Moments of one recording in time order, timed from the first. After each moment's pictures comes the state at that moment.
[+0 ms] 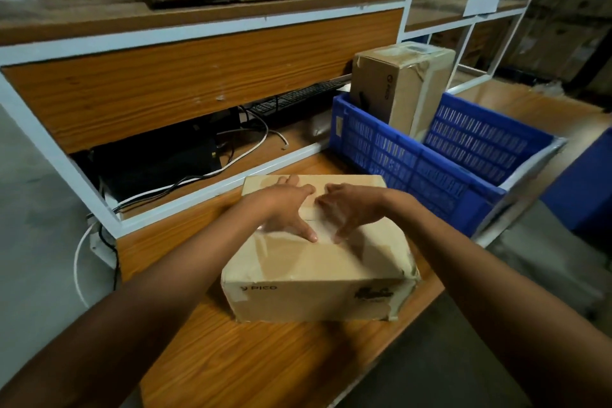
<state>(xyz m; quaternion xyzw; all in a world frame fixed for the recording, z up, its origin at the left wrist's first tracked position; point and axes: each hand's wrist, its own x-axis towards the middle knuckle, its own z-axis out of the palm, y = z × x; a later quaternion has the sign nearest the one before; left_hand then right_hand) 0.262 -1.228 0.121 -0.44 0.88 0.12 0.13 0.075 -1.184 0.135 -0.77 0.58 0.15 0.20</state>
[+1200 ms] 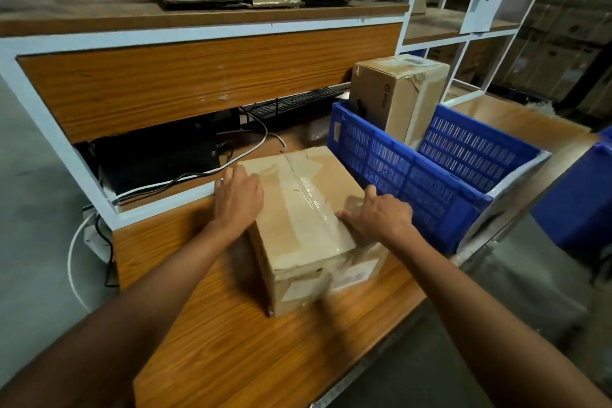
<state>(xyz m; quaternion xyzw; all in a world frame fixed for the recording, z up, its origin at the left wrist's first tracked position) 0.315 -1.227 0.074 -0.60 0.76 -0.02 -0.24 0.065 -1.140 0.112 -0.57 0.82 0.03 0.06</state>
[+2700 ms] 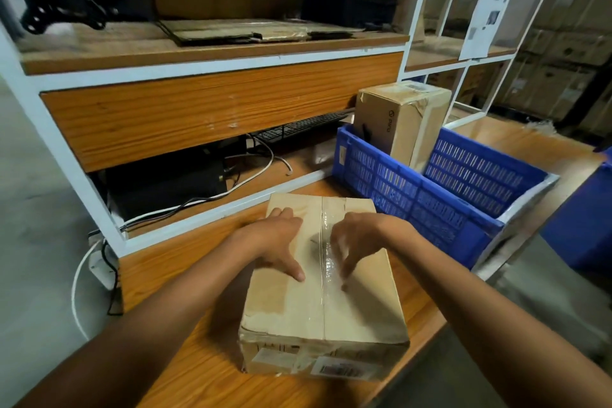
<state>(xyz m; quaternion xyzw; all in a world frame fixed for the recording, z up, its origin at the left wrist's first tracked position) 0.291 -1.208 0.124 -0.44 0.89 0.09 0.12 0.101 -1.159 0.171 -0.73 0.62 0.23 0.17</state>
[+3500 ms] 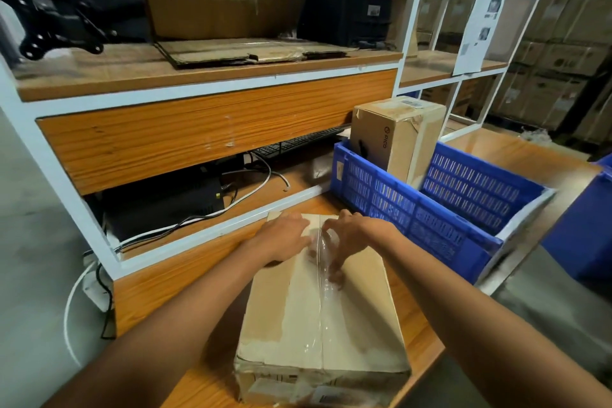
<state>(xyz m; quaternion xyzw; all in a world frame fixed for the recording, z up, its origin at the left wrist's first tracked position) 0.261 -1.249 0.108 -0.47 0.88 0.08 0.00 0.089 -1.212 0.150 -0.71 0.66 0.18 0.17</state>
